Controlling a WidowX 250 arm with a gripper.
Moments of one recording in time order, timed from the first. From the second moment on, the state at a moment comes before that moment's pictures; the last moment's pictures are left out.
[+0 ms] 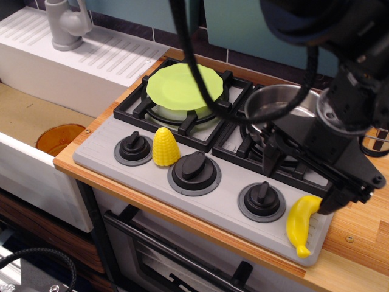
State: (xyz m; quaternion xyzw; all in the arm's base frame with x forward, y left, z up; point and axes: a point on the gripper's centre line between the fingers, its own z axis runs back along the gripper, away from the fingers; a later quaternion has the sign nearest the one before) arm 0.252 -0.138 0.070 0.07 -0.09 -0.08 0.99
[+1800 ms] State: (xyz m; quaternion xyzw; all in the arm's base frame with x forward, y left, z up) arm 0.254 -0.164 0.012 0.04 -0.16 -0.07 0.98
